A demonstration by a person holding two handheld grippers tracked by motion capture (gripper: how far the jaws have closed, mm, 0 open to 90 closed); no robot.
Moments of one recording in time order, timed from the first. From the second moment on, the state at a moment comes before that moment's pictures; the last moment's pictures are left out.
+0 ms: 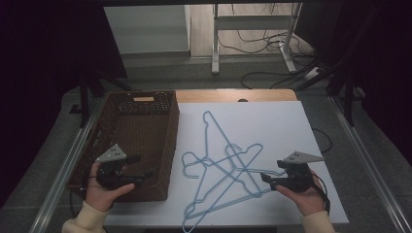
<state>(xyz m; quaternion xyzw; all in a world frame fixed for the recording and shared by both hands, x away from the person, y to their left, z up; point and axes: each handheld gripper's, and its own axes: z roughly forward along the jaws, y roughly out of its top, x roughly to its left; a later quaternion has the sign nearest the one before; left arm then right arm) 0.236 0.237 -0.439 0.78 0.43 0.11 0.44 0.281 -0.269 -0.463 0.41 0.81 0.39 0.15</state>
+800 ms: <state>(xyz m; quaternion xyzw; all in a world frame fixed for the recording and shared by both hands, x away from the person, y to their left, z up) 0.240 0.233 -0.437 0.79 0.42 0.11 0.44 0.286 -0.252 -0.454 0.43 0.81 0.38 0.15</state>
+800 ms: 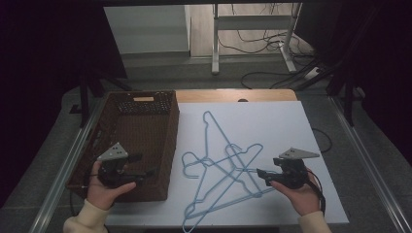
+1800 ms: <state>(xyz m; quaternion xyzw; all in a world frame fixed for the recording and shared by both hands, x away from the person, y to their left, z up) 0.238 0.225 -0.437 0.80 0.41 0.10 0.43 0.350 -0.165 -0.485 0.43 0.84 0.30 0.09</state>
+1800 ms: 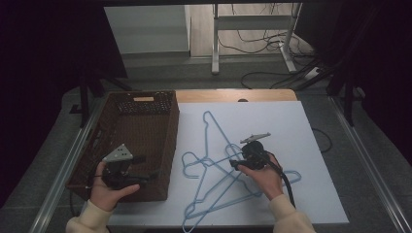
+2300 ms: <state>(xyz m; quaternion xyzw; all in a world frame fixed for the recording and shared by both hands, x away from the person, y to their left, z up) 0.239 0.225 -0.438 0.80 0.41 0.10 0.43 0.366 -0.140 -0.508 0.44 0.86 0.24 0.11</state>
